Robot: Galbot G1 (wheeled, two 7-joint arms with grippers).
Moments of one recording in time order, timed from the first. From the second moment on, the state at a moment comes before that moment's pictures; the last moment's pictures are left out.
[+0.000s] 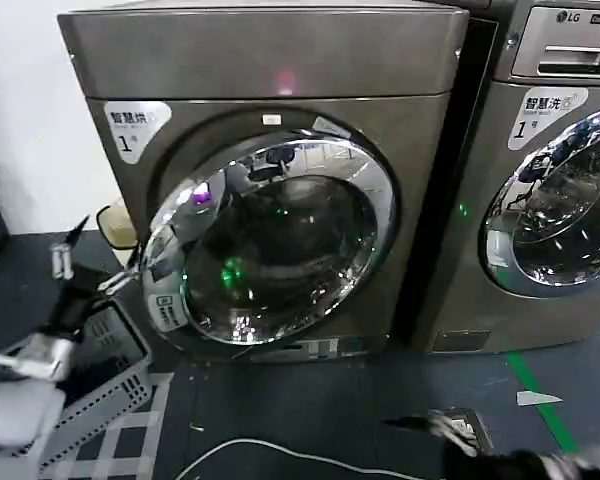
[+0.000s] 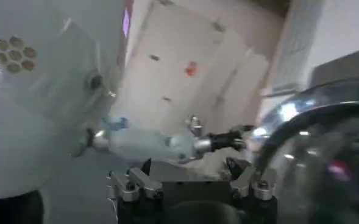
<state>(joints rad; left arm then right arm) 0.93 -0.93 -0.45 -1.75 -0.07 -0.44 0.13 -1.84 1.29 1.27 2.04 0.83 0.61 -1.15</state>
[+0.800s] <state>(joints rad) 0.74 -0.98 -0.09 -1.81 -0.08 -0.45 0.14 -1.73 1.41 1.83 1.68 0.47 0.46 -0.33</state>
